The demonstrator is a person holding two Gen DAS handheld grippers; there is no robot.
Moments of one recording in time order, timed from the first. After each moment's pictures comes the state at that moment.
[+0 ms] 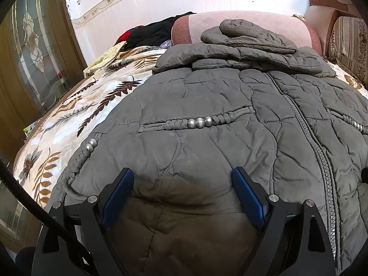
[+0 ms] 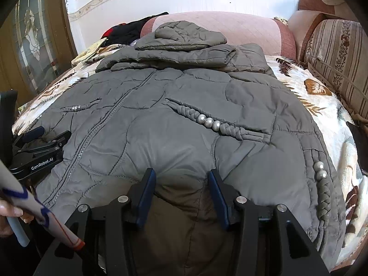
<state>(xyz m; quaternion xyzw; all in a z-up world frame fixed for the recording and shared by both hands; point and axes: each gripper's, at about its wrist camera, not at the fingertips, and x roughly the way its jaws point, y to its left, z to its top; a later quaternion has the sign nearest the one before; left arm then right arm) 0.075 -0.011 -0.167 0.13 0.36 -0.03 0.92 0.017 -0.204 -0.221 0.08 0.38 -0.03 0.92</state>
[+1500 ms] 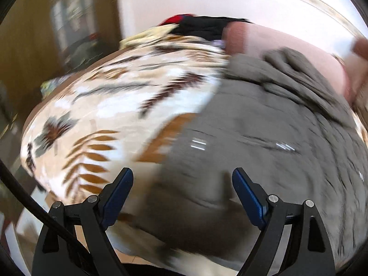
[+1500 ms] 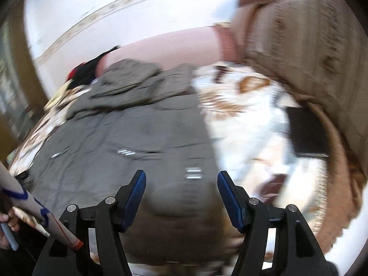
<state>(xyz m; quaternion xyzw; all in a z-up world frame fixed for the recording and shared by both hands) 0.087 0.122 -0.127 -0.01 0.39 0.05 0.92 -0.062 -0.318 -0.170 0.18 0.33 -0.15 0.92</state>
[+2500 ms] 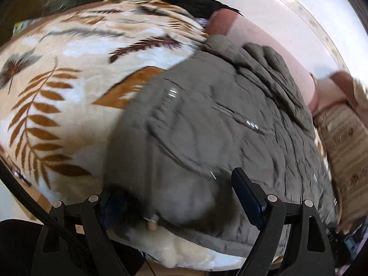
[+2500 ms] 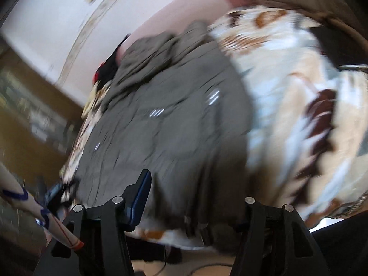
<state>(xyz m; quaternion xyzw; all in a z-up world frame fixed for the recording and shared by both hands) 0.065 0.120 -0.159 -0.14 0.45 -0.09 0.88 -0.065 -0.299 -0.213 0.34 0.37 0.02 0.86</state>
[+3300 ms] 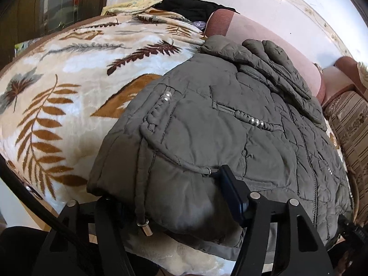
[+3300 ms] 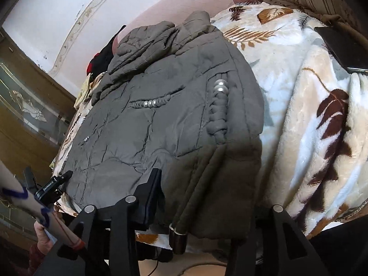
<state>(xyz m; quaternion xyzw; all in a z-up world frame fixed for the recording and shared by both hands) 0.068 0.109 -0.159 -0.09 0.44 -0.07 0.89 -0.043 -0.293 -0.228 0.33 0.39 0.00 0.86</state>
